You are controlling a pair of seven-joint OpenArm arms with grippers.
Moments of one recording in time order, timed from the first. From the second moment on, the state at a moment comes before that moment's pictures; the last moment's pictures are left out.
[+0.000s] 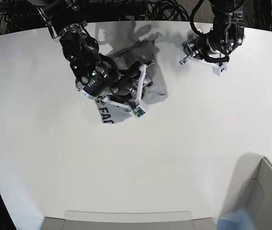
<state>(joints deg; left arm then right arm) 21.3 -11.8 -4.1 109.8 -40.4 32.1 69.5 7.9 6.6 -30.7 108.8 24.6 6.1 -80.8</state>
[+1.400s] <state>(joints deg) -0.1 -11.1 39.4 103.3 -40.8 31.7 68.6 2.2 21.4 -5.5 94.5 24.4 16.3 -71.4</state>
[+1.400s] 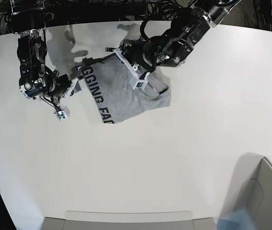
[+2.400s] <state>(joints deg) -0.1 -15.0 19.9 111.2 -40.6 32.1 66.2 -1.5 24.5 0.3 109.3 24.9 17.0 -71.1</state>
